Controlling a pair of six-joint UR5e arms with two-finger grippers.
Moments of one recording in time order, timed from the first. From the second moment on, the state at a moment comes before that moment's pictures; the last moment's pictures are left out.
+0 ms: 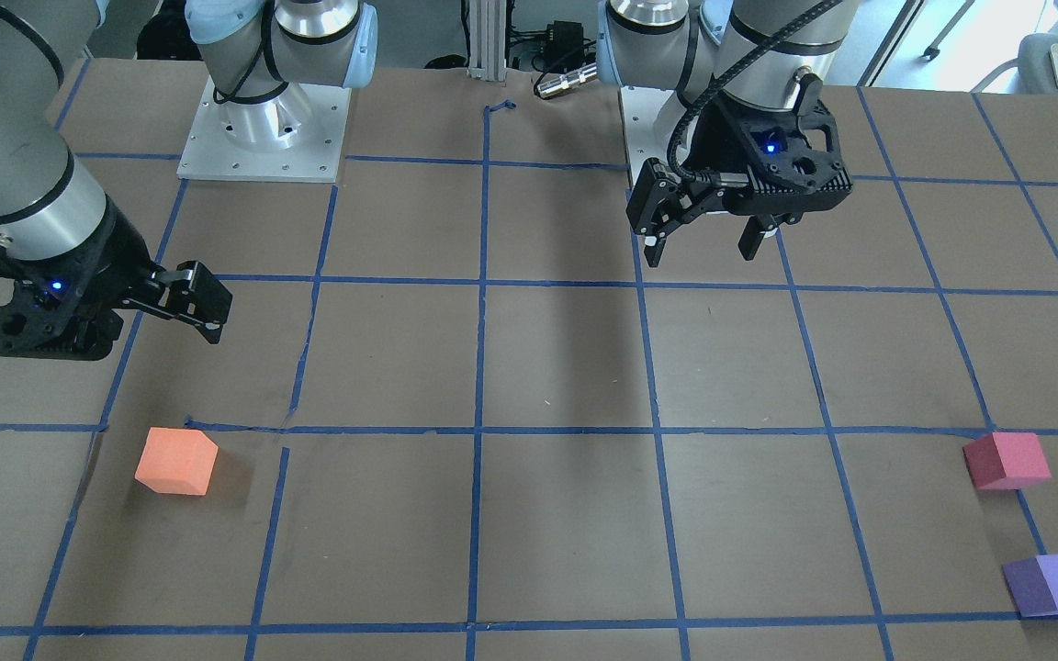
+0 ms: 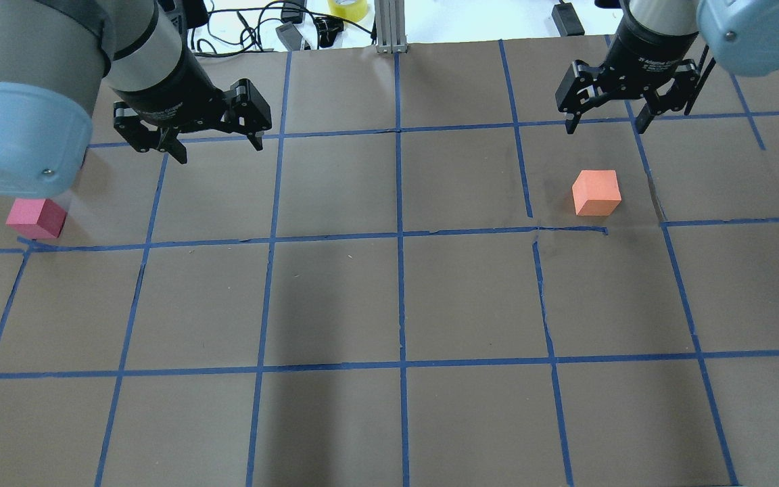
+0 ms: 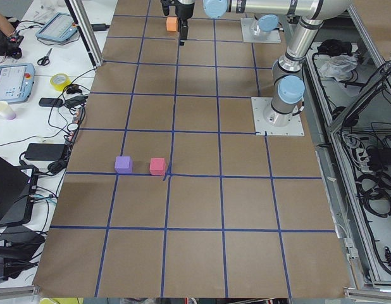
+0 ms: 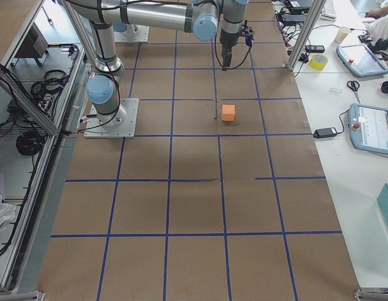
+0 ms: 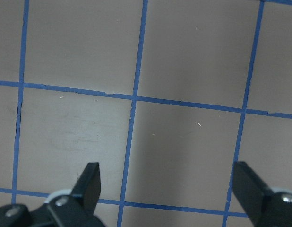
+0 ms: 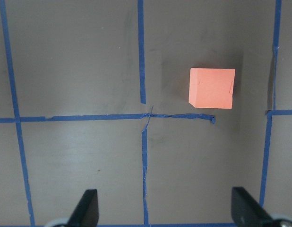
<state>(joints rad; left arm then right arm) -1.65 -1.56 -1.62 -1.39 1.57 -0.22 1.47 -1.38 1.51 -1.66 -1.55 -0.05</state>
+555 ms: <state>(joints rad) -1.65 -1.55 -1.62 -1.39 1.58 -0.22 1.39 -1.20 1.64 -2.02 -1.60 -0.05</state>
